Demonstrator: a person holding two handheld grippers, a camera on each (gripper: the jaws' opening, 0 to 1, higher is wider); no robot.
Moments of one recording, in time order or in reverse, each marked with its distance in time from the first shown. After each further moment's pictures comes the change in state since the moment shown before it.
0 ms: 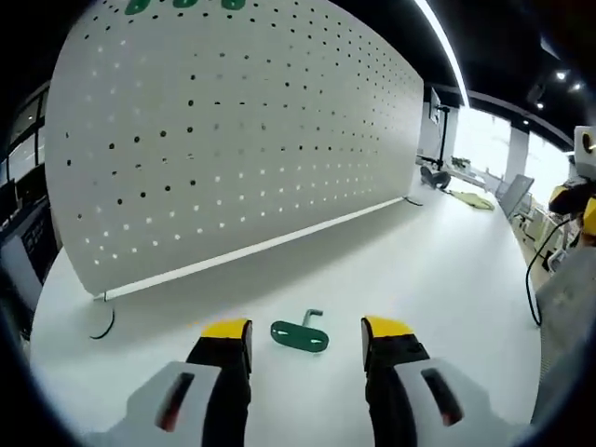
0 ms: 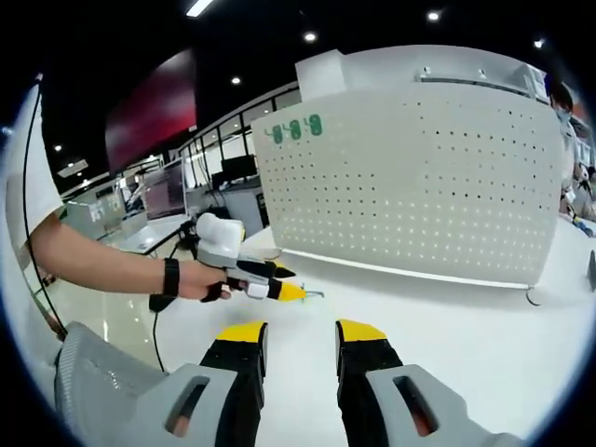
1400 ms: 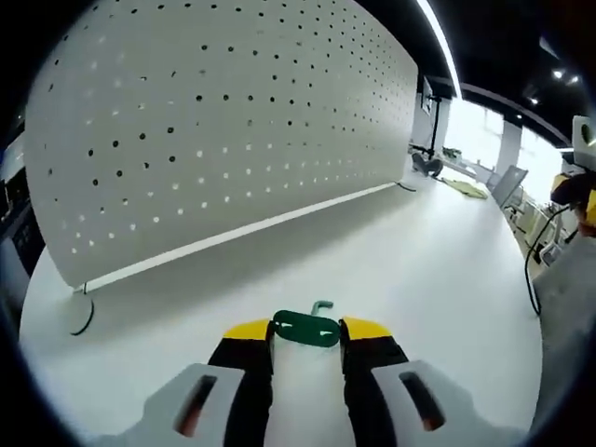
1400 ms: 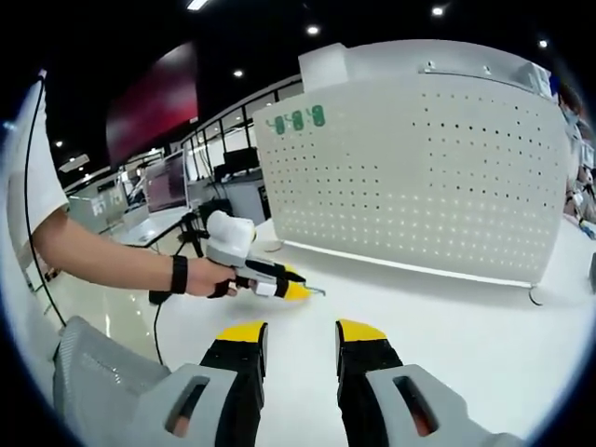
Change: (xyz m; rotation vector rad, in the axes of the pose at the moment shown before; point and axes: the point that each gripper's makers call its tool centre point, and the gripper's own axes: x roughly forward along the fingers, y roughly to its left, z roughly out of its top) left arm 0.005 -0.014 -0.010 -0.024 0.045 -0.045; right arm 0.004 0.001 -0.005 -0.010 0.030 0.015
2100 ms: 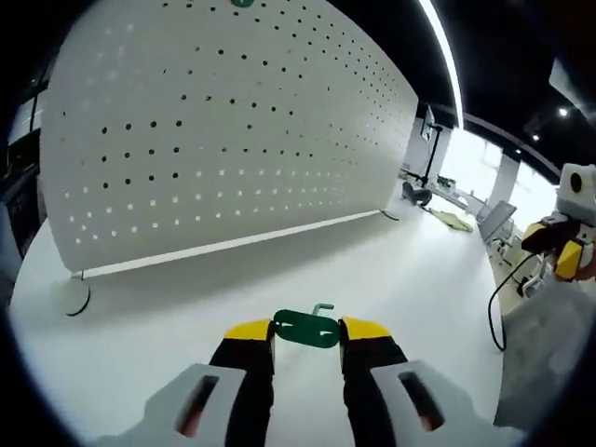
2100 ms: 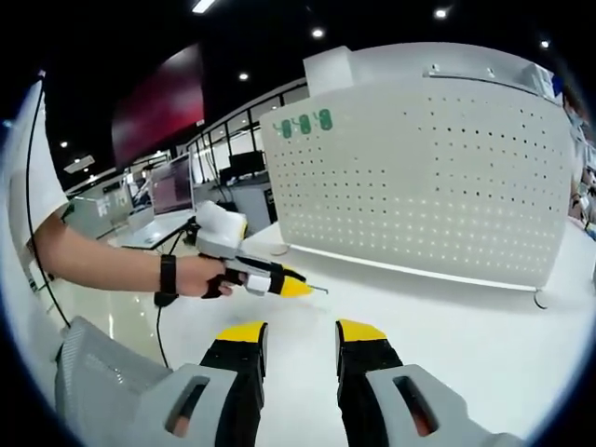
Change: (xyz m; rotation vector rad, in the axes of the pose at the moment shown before) left arm -0.032 -0.028 0.024 -0.119 -0.069 -0.067; right arm 0.001 0.006 0.004 -0.008 -0.014 0.026
